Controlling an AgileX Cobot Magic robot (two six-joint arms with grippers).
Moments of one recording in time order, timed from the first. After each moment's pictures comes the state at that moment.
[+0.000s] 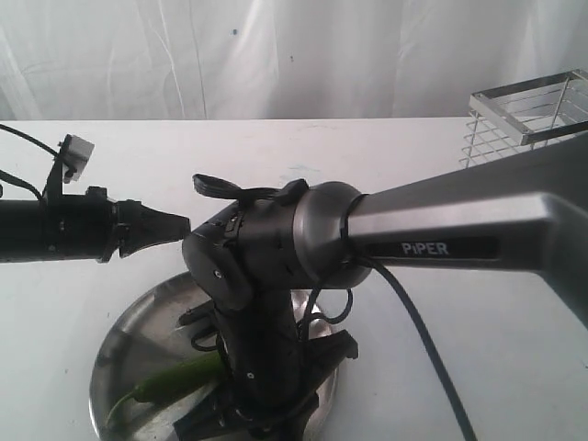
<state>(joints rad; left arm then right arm) 0.04 1.78 -0.75 -1.78 1.02 1.65 0.98 2.01 -1.33 0.06 1.11 0.40</state>
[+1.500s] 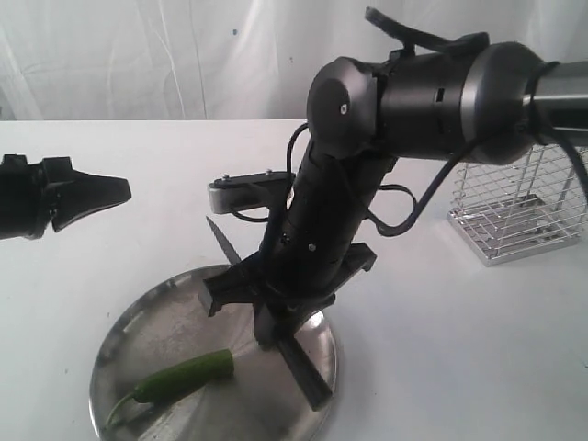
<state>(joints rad) 0.17 1.47 -0.61 -1.79 0.93 1.52 0.73 1.81 -1.33 0.36 1.04 -0.02</state>
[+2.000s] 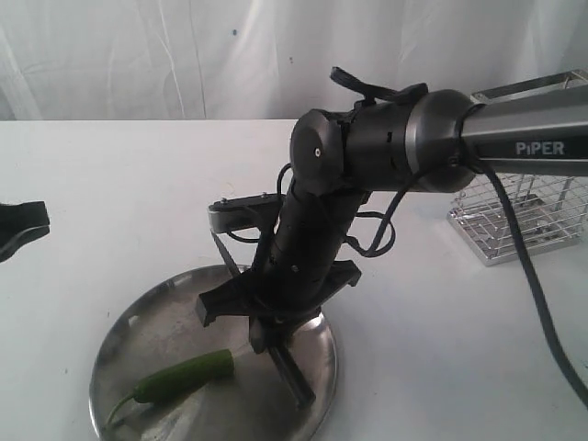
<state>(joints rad) 0.08 1.15 -0.45 -1.79 0.32 1.49 0.73 1.92 -1.32 0.36 0.92 0.00</state>
